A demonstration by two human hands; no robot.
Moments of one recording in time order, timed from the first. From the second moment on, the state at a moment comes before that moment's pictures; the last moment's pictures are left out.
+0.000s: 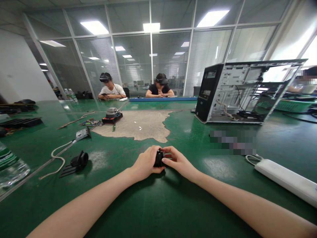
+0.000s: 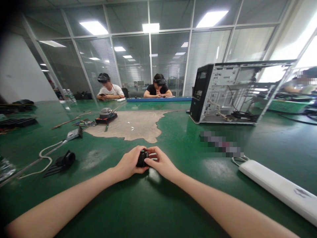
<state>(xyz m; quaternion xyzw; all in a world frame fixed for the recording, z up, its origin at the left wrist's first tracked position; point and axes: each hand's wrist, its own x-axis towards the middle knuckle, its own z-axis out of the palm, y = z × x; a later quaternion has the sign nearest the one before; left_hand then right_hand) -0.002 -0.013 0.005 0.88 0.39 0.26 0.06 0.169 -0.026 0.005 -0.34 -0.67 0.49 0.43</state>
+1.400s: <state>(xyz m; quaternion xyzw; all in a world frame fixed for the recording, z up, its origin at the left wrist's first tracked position) -0.003 -0.013 0.005 0.88 0.39 0.26 0.05 0.170 -0.028 0.004 -0.30 -0.66 0.53 0.43</state>
